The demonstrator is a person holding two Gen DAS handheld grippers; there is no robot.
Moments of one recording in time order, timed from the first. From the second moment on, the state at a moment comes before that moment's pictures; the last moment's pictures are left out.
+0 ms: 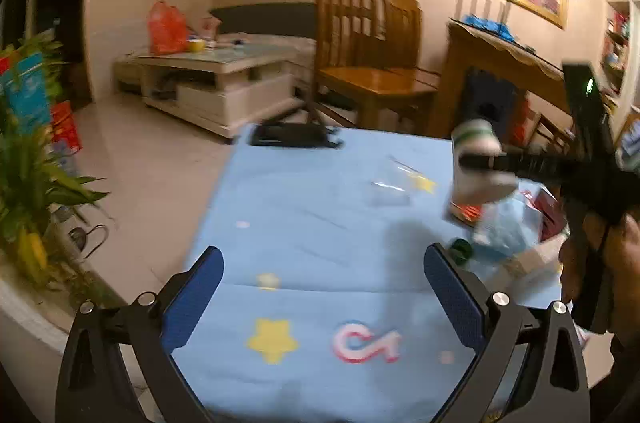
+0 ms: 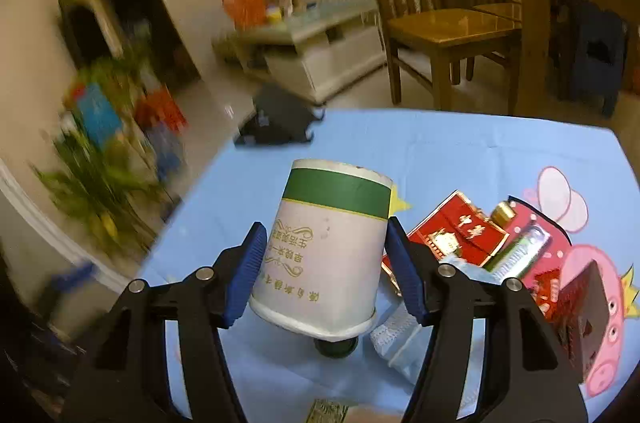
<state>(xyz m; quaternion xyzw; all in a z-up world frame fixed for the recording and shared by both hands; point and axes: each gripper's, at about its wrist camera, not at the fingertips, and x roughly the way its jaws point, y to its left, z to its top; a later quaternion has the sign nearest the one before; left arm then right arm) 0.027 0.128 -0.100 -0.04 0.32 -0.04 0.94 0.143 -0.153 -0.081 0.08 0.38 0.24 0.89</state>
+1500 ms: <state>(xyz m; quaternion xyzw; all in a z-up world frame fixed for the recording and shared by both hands) 0.209 0.033 -0.140 0.05 0.42 -0.10 0.90 0.081 -0.442 -0.091 0.33 0.28 0.20 0.88</state>
